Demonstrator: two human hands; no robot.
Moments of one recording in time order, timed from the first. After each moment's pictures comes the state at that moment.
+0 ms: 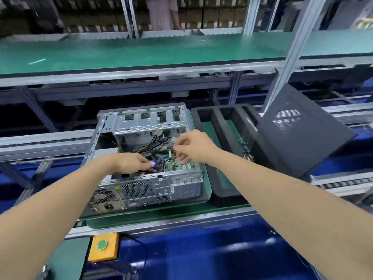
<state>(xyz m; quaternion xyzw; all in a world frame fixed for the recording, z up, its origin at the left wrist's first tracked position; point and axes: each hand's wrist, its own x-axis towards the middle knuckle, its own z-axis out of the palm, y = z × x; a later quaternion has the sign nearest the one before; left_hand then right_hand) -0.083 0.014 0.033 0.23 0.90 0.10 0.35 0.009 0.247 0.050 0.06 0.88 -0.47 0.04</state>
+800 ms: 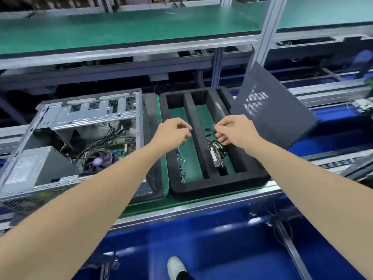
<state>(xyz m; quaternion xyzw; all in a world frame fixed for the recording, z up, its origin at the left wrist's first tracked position) -0.029 0.290 0.008 0.18 0.85 0.47 0.18 0.071 0.495 0.011 0.25 0.82 -0.52 -0.08</state>
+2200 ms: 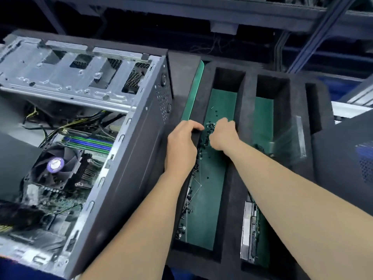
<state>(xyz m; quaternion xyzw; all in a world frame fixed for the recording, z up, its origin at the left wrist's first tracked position) -0.155 0.342 -0.162 0.02 0.90 0.42 -0.12 -0.214 0.472 -0.160 0.12 0.96 -0.19 0.19</state>
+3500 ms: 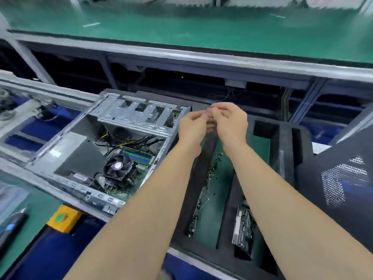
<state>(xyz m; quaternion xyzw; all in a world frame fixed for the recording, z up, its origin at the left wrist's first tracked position) -0.158 0.355 0.012 -0.15 0.61 0.78 0.00 -0.170 0.451 0.006 0.07 0.73 -0.66 -0.13</state>
